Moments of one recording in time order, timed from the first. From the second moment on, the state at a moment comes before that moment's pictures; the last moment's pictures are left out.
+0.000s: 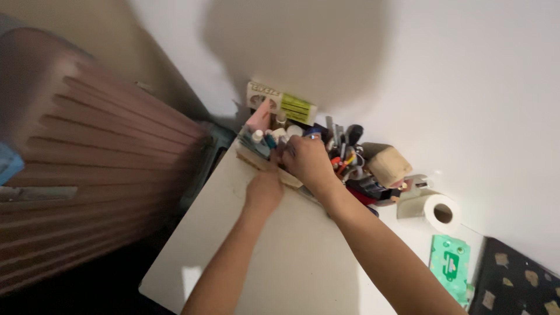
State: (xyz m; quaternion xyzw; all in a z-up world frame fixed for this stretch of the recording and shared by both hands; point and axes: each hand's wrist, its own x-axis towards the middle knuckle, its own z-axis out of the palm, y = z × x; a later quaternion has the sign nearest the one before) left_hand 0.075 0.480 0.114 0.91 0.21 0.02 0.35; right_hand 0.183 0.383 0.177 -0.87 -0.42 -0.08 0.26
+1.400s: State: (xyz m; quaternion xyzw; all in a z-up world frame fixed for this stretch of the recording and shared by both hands) left_hand 0.104 0.510 0.127 0.96 0.20 0.18 0.07; right_hand 0.170 0.412 0.116 -0.89 -0.36 -0.06 0.29
